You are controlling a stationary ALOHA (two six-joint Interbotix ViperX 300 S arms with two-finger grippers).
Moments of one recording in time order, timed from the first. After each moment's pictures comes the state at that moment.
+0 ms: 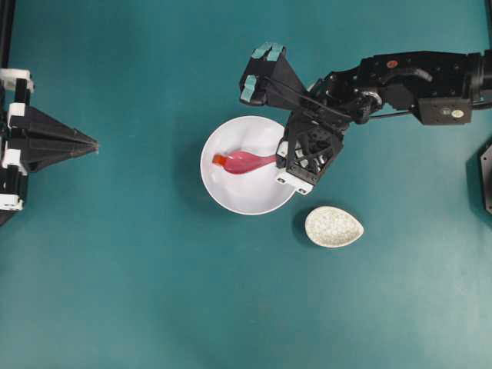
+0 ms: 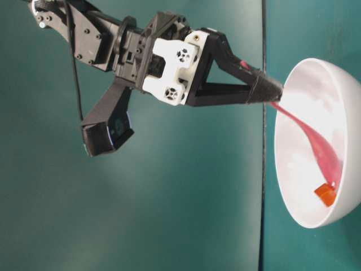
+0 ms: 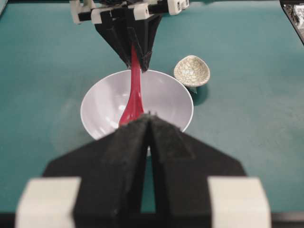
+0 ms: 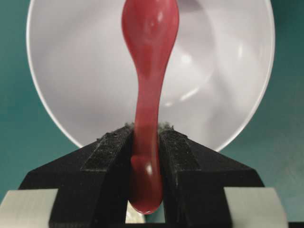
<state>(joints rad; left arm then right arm) 0.00 -1.01 1.18 0.02 -0.05 0.01 -0.17 0.05 0.40 0.35 0.67 0.04</state>
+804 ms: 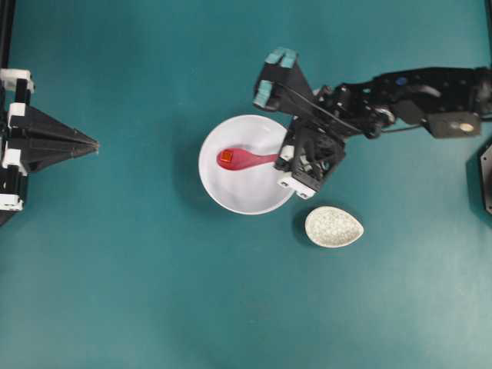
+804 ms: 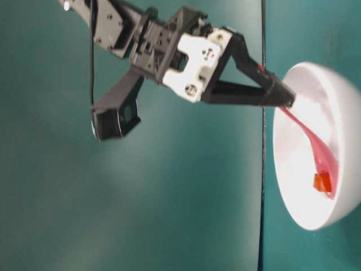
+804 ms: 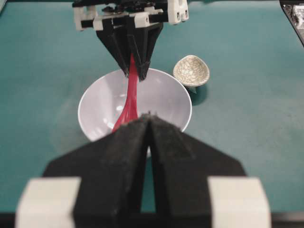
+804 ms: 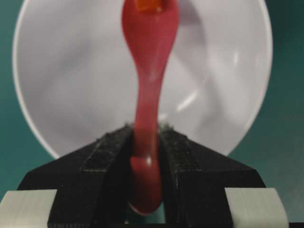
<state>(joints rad) 0.00 -1.01 1.18 0.02 -0.05 -0.01 -0.13 0.01 0.53 0.35 0.43 0.05</state>
